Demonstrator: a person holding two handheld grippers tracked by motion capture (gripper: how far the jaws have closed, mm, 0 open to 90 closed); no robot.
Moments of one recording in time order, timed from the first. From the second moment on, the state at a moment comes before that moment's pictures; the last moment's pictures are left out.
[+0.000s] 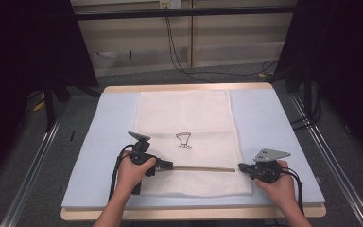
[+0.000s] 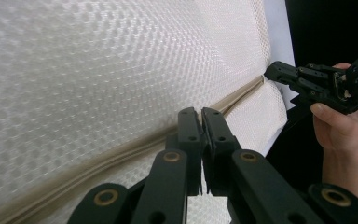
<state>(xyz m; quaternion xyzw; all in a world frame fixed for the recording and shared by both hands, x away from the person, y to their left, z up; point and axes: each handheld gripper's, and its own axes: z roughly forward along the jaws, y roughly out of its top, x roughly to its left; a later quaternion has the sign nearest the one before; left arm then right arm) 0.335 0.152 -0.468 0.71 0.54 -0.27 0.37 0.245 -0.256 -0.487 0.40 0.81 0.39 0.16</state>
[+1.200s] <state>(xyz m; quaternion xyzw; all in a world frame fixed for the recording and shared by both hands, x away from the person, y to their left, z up) 0.332 0.224 -0.465 0.68 0.57 -0.25 0.39 0.246 -0.256 -0.486 0.40 0.81 0.39 0.16</state>
